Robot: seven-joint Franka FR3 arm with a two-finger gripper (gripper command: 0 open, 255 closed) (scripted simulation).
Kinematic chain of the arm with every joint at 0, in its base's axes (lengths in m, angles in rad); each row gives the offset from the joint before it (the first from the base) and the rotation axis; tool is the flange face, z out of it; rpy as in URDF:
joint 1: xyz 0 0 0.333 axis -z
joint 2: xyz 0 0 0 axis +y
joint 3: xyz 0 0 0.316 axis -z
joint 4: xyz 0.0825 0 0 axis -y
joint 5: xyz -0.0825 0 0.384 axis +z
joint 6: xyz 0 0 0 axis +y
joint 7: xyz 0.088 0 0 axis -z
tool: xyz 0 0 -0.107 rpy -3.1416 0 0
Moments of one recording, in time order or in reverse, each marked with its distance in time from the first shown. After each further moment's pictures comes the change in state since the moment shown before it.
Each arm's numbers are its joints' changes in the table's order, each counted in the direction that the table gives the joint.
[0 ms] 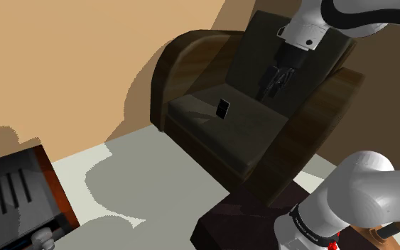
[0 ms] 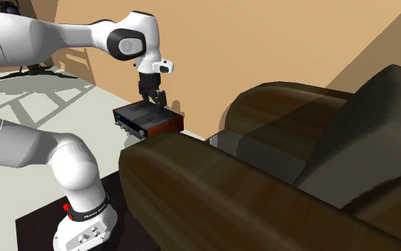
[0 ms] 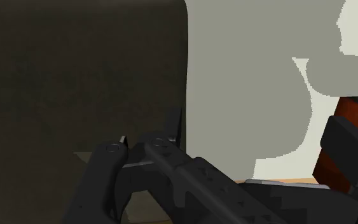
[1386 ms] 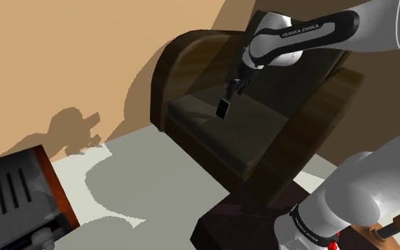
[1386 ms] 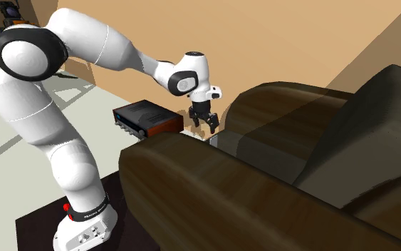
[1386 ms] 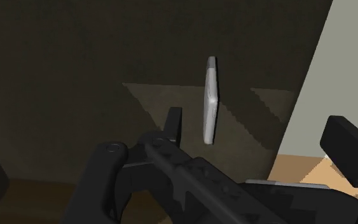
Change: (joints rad) arm 0.052 0.574 0.120 0.113 -0.094 -0.592 -0.211
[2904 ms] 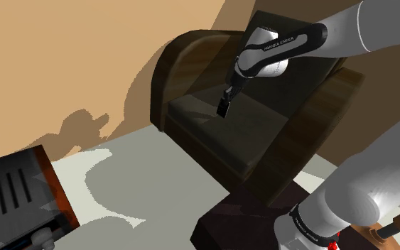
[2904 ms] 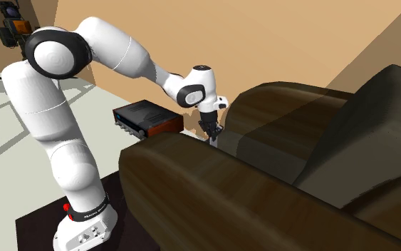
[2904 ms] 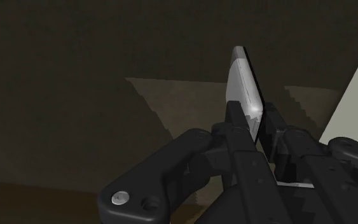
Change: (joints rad) arm 0.002 0.152 0.016 0.022 0.018 -0.152 -0.039
